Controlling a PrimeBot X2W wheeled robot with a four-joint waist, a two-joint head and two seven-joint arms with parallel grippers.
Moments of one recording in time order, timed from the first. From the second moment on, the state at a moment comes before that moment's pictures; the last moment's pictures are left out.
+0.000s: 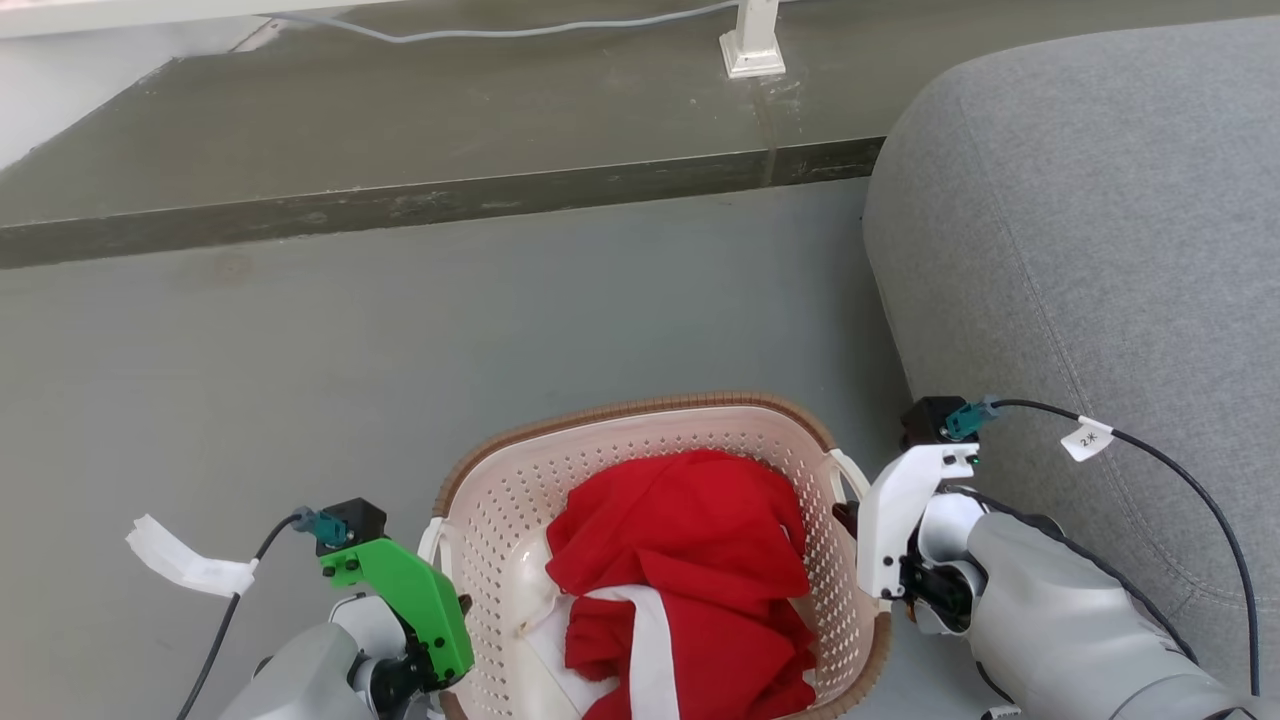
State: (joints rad) left arm -0.52 0.05 -0.77 1.09 -1.11 -0.12 0.21; right arm -0.60 -0.06 0.85 1.14 0.90 0.12 0.16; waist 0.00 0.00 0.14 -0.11
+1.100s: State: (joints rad) left arm -0.52 0.06 -0.79 1.09 -1.15 -0.12 0.23; right arm -0.60 -0.07 0.89 1.13 0.94 0.11 0.18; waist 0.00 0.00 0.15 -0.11
